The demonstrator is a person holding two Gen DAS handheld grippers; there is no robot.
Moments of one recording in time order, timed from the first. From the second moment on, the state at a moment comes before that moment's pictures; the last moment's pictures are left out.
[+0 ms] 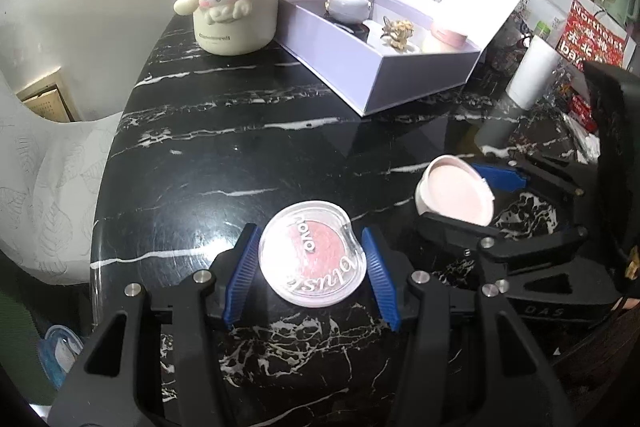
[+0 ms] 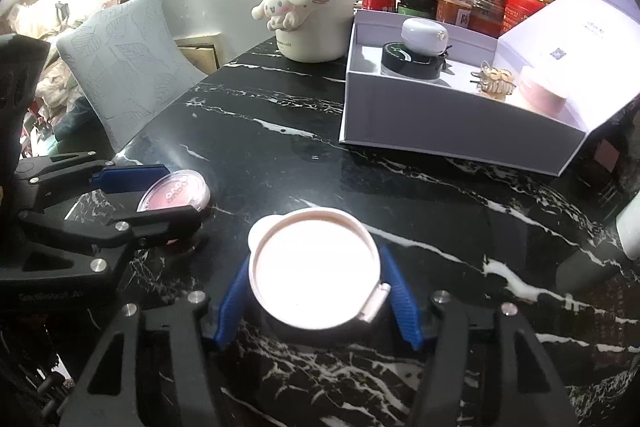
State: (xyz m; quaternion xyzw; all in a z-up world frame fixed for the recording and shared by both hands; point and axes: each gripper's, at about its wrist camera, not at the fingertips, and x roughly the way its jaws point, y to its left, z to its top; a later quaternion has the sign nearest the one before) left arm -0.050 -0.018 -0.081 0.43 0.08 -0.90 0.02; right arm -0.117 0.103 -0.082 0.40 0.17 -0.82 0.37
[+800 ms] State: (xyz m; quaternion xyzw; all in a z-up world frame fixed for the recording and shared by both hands) left arm -0.051 0.004 -0.086 0.43 0.01 -0.90 0.00; right arm -0.106 0.126 -0.083 0.39 0.17 -0.83 0.36
